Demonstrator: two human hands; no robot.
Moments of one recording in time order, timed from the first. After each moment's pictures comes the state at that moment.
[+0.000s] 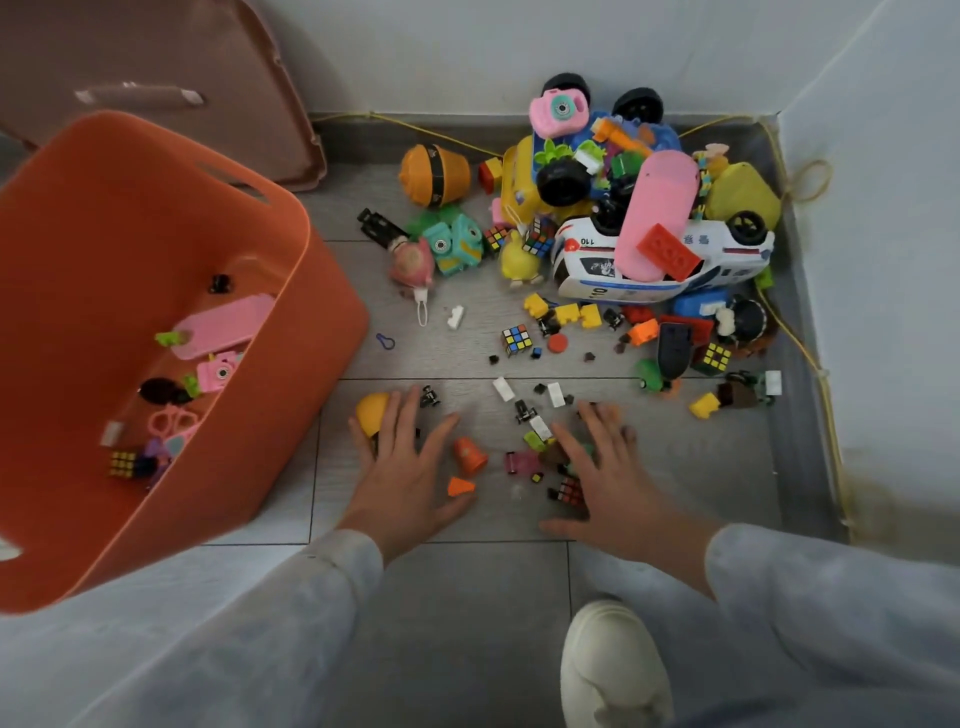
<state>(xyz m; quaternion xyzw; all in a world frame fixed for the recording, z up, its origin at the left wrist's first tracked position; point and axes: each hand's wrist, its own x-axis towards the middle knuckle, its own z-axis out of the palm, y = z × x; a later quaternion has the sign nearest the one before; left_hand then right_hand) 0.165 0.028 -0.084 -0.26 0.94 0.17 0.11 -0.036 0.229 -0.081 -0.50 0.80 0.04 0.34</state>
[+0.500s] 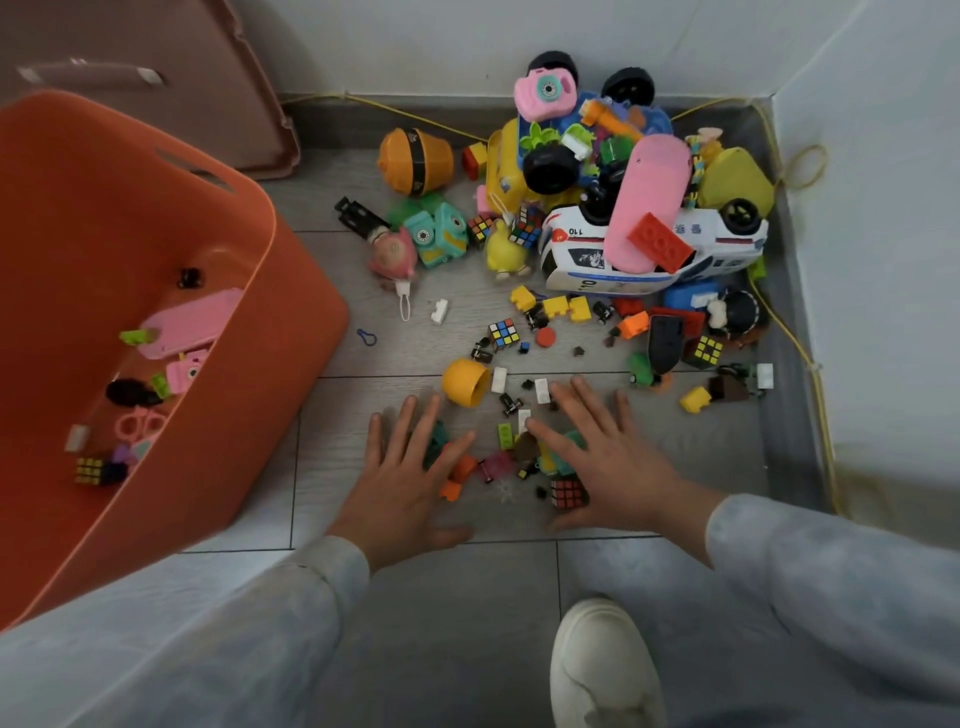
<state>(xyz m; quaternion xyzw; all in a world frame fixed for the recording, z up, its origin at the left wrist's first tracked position) 0.165 0.030 -0.096 -0.13 0.98 0.11 0.14 -0.067 0.215 -0.072 -0.61 0.73 0.13 0.27</state>
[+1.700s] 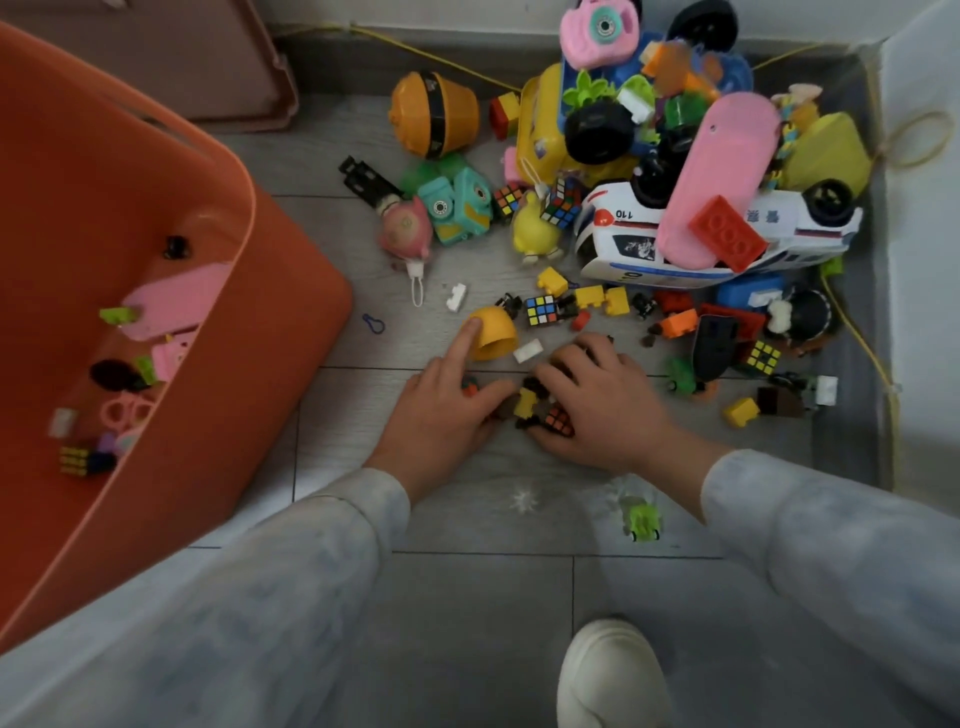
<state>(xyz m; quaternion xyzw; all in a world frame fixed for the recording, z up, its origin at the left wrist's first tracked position) 0.082 -0.001 -0.100 -0.18 0.96 0.22 0.01 -0.095 0.144 -0.096 -0.63 0.77 0.02 0.15</state>
